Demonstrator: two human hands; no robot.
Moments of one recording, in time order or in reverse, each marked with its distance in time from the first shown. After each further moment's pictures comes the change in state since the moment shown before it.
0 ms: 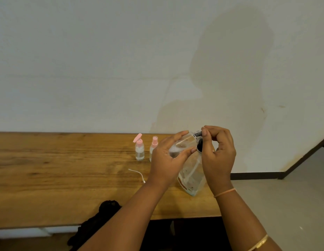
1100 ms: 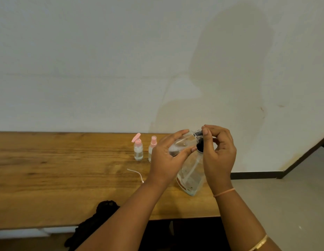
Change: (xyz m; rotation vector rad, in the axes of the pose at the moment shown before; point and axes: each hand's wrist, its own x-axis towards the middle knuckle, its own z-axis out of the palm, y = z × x) left_hand 0.004 -0.002 0.003 0.019 0.004 0.033; right_hand 0.002 -0.003 0.000 0.091 0.007 0.084
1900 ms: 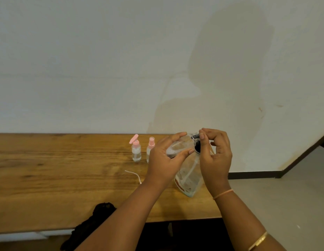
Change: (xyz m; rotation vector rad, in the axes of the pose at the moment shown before) left_hand 0.001 -0.006 0.001 0.058 -0.013 -0.032; right_hand -0.004 0.013 -0.003 -0.057 -0.033 -0.058
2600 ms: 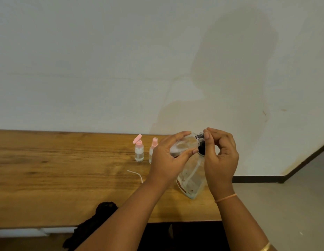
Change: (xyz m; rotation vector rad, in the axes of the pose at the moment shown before) left_hand 0.002 0.013 -0.005 0.004 0.008 0.026; right_hand 0.003 -0.012 0.003 0.034 0.041 0.021
